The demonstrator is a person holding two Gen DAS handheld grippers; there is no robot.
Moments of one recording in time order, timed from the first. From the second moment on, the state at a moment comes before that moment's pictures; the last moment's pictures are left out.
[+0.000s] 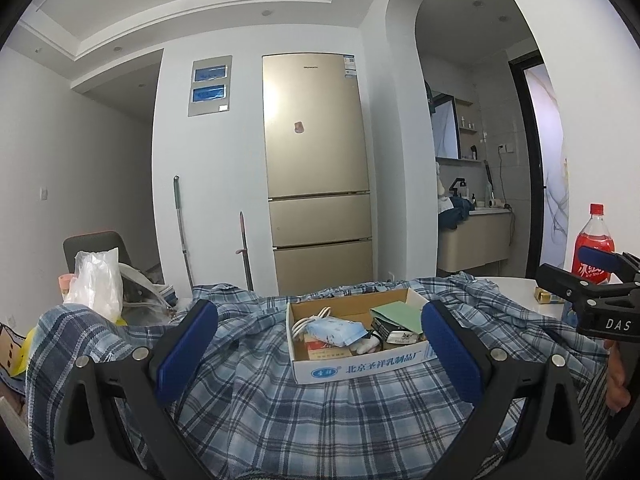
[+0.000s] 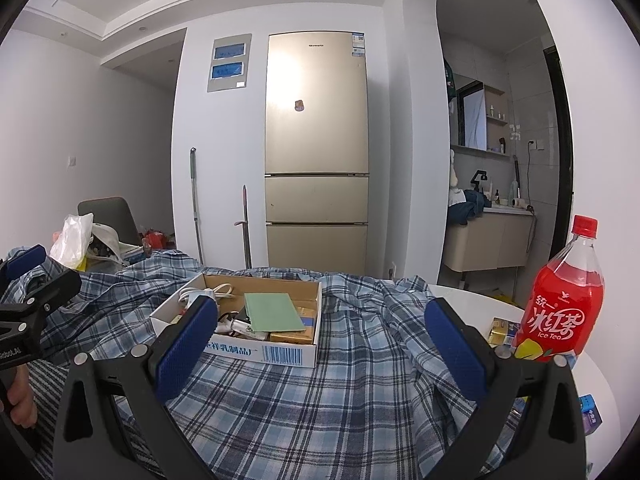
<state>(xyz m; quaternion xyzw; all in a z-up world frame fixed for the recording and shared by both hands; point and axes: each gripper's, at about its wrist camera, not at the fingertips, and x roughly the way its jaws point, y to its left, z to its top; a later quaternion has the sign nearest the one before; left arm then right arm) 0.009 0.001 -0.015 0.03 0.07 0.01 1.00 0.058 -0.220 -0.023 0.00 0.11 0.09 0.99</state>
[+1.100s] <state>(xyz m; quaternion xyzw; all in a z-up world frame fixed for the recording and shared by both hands) 0.010 0.003 -0.016 0.02 0.08 0.01 1.00 0.058 -0.220 -0.024 0.00 0.12 0.09 0.99</state>
